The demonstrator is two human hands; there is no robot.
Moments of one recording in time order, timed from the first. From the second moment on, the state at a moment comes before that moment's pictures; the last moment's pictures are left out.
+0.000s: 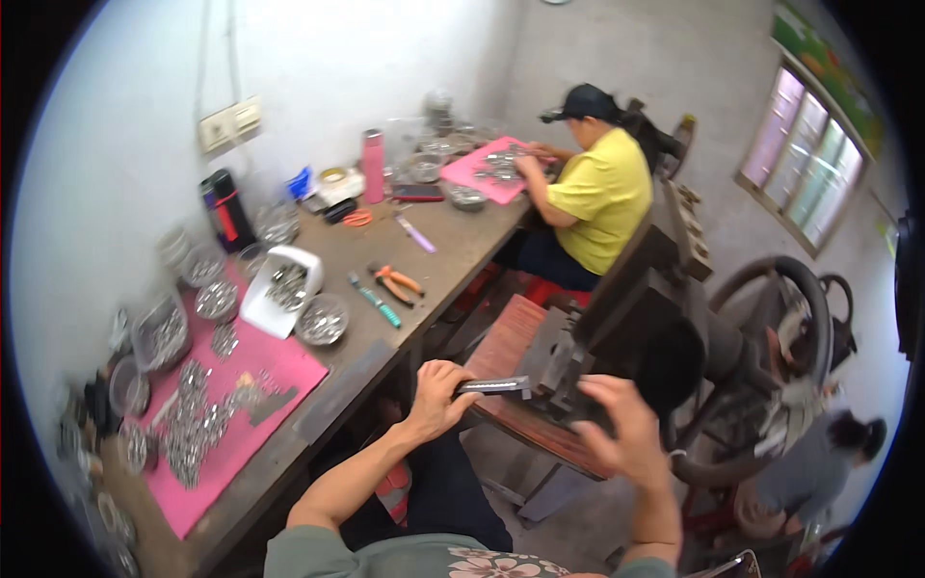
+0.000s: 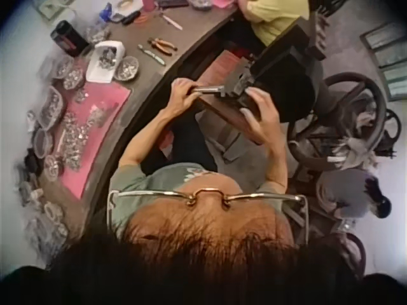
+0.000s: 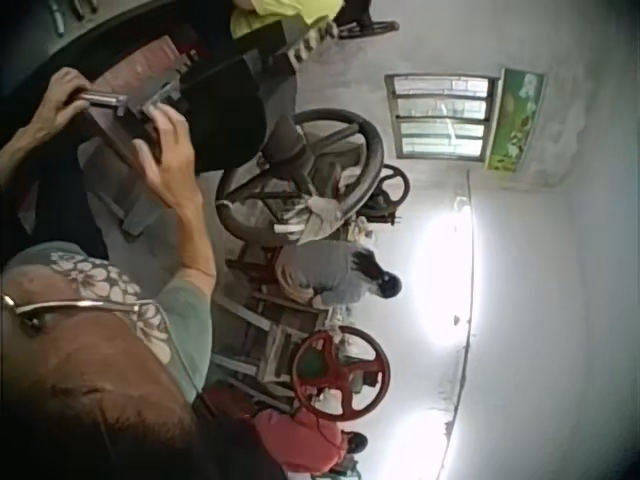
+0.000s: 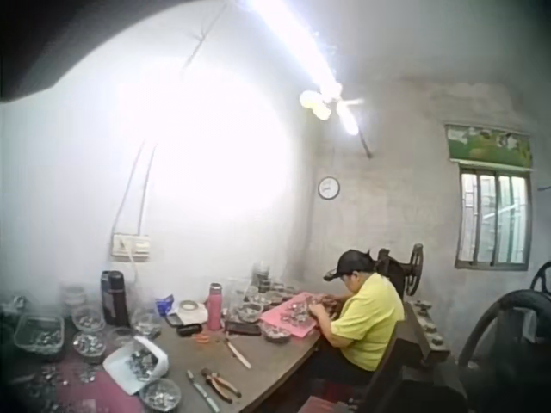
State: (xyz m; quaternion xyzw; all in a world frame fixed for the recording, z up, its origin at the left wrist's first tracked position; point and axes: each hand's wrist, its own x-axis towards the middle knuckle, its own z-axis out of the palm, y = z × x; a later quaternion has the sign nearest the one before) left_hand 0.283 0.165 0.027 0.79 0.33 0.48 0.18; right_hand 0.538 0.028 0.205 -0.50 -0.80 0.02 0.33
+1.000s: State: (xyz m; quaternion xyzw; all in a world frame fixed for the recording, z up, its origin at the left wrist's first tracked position) left_hand 0.000 -0.002 -0.010 0.55 0.70 0.46 -0.04; right_hand 0.172 0.125 -0.004 -0.20 -0.90 0.21 0.32
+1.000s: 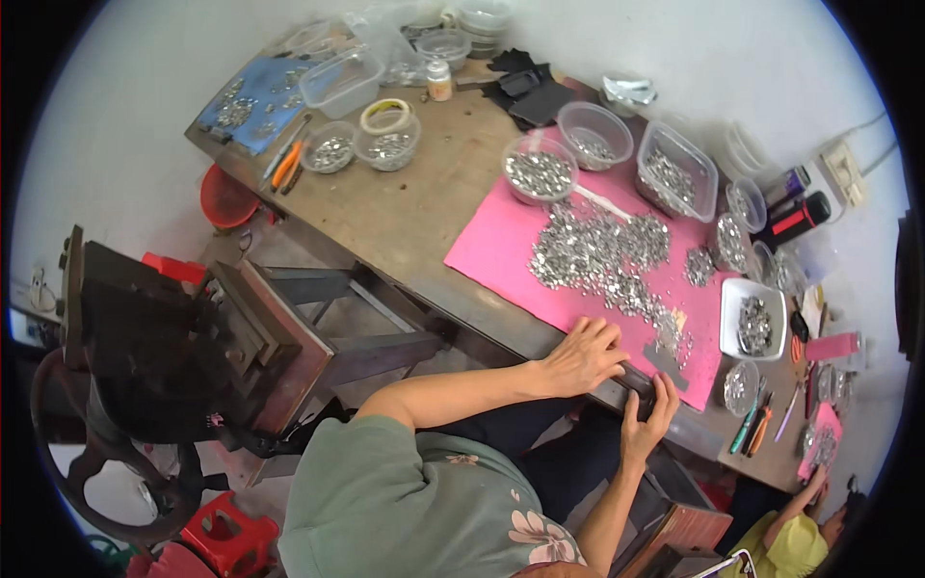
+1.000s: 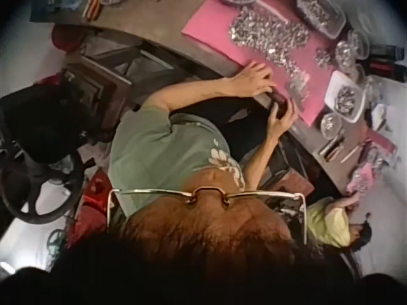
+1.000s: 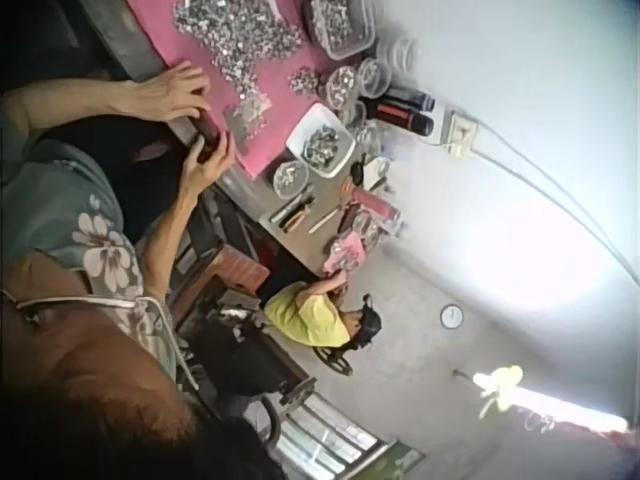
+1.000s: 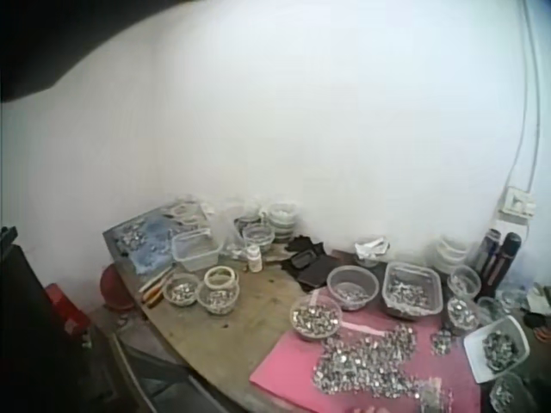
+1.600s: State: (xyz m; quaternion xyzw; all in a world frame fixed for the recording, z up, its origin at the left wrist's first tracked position) left_hand 0.008 -0.031 0.003 0.53 0.65 0.53 -0.12; right_hand 0.161 0.129 -0.017 -0.21 -0.88 0.18 0.39
